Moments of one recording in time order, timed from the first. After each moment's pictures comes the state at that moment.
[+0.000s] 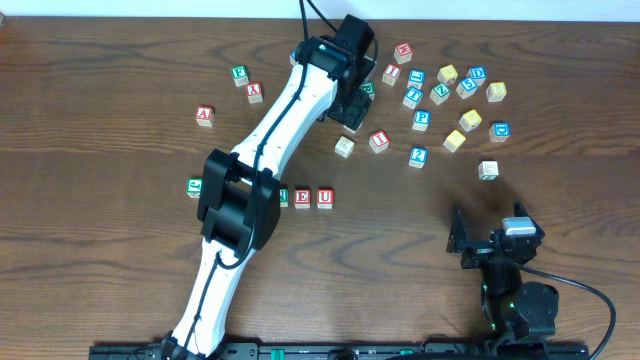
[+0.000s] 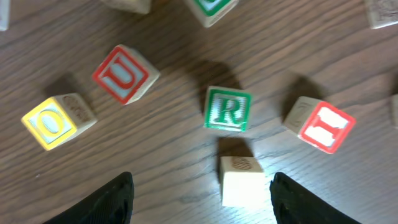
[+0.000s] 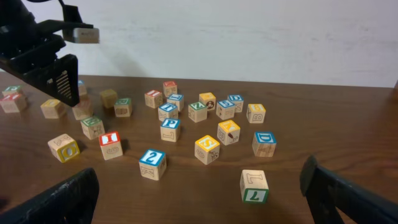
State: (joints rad) left arm -0.50 2.41 2.28 -1.15 0.04 0.04; right arm 0.06 0.01 0.01 -0.07 -0.01 -0.01
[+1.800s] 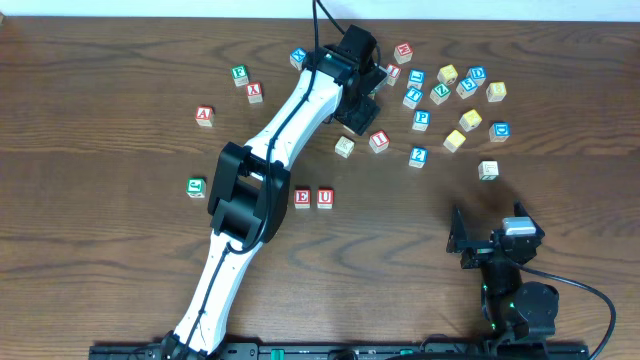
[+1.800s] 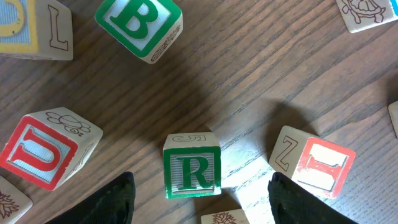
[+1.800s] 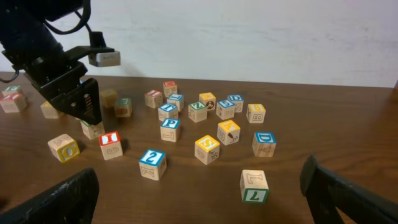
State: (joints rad) left arm -0.51 2.50 2.28 -1.03 0.15 0.17; right arm 0.06 0.01 0.01 -0.07 -0.01 -0.01
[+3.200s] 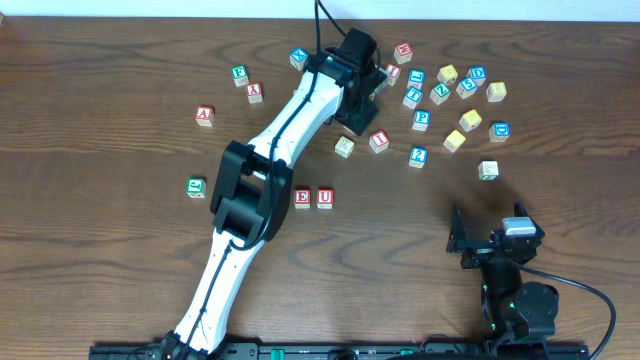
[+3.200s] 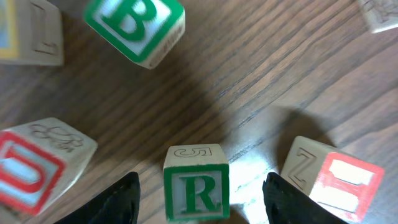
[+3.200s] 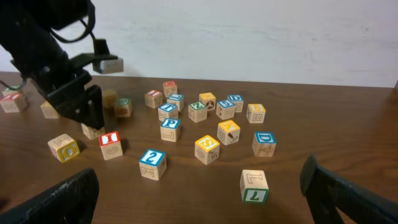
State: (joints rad) left arm -0.51 2.53 2.28 -1.00 0.14 0.18; right arm 0.06 0.01 0.01 -0.07 -0.01 -0.01
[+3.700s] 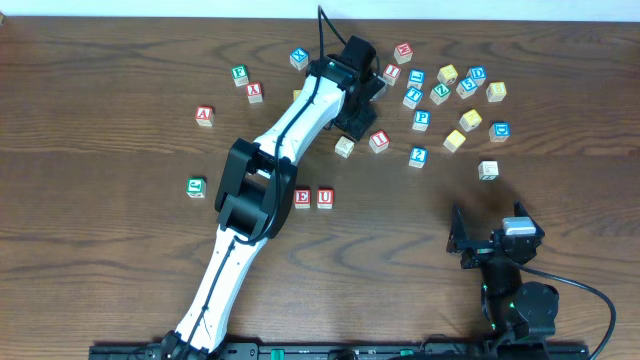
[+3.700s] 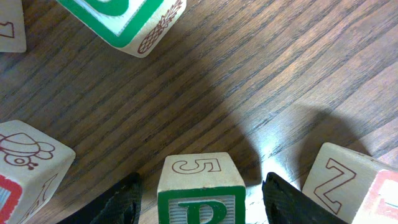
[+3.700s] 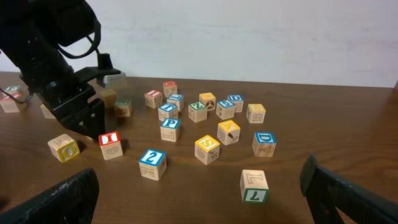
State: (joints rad) left arm -0.51 2.57 2.28 -0.99 0.14 0.18; right arm 0.06 0.01 0.01 -0.07 -0.01 -0.01
